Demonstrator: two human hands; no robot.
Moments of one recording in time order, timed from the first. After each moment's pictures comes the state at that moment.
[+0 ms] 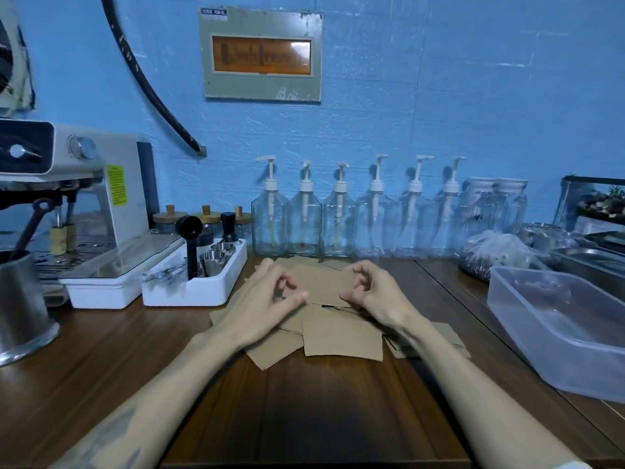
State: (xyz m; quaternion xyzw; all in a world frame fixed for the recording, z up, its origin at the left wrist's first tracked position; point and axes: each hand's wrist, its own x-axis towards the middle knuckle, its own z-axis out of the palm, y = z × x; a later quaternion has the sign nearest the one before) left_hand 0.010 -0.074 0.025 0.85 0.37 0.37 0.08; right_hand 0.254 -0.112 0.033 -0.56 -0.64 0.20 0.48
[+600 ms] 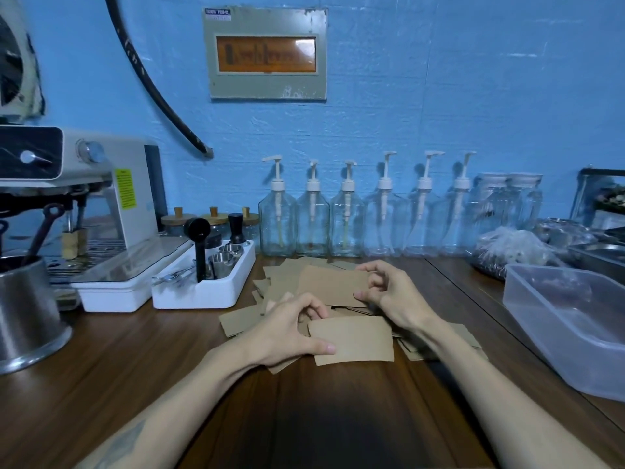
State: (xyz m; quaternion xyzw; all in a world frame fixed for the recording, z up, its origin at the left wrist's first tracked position) left_hand 0.020 -0.091 0.015 0.88 0.33 0.26 0.23; right_hand 0.253 -0.119 0.034 -0.53 -0.64 0.22 0.51
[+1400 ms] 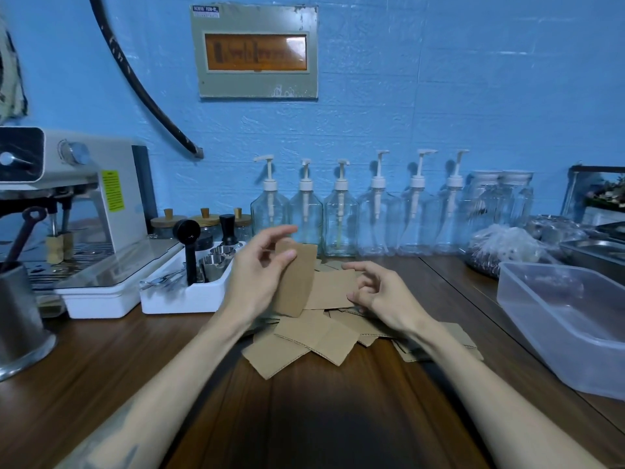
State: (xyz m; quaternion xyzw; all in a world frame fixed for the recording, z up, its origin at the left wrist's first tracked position) left_hand 0.022 -0.073 0.066 0.73 0.25 0.59 0.25; right_hand 0.251 -0.120 0.033 -0.51 -0.65 0.25 0.51
